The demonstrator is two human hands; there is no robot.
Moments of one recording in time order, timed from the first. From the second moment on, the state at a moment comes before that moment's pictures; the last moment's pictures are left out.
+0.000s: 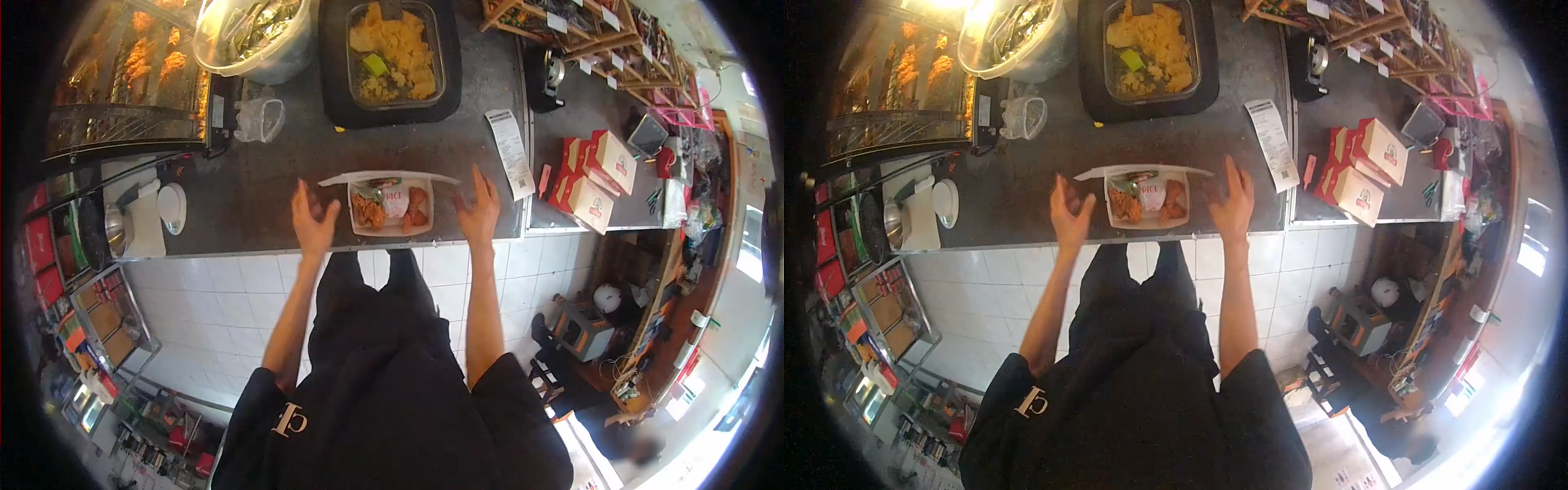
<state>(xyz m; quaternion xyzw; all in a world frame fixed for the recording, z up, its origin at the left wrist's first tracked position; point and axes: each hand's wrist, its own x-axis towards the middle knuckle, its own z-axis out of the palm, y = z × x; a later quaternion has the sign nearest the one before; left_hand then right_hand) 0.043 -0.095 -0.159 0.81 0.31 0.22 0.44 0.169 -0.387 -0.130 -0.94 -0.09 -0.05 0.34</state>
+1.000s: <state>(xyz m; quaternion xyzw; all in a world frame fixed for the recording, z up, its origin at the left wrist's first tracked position) 0.042 -0.129 -0.187 0.71 0.40 -0.05 0.58 0.145 -0.359 -0.139 -0.91 0.00 0.26 0.33</state>
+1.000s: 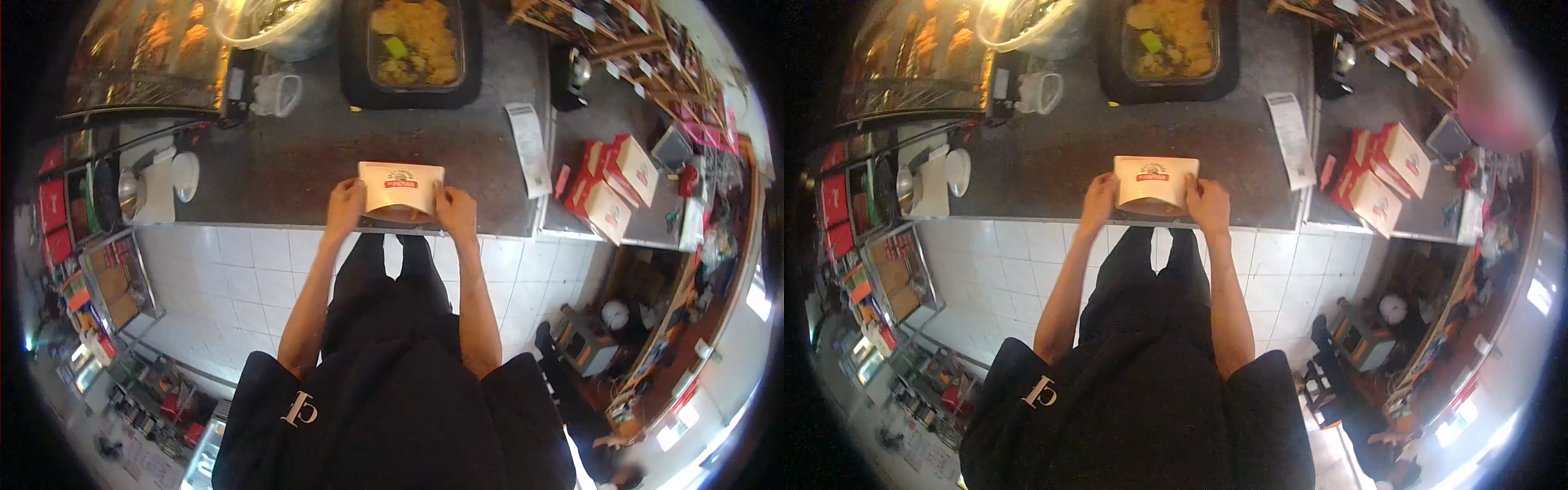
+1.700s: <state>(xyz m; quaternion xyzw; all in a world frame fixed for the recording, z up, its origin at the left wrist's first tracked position) 0.057 -0.094 -0.183 0.95 -0.16 -0.07 0.27 0.152 -0.354 -0.155 -0.84 -0.49 0.18 0.14</state>
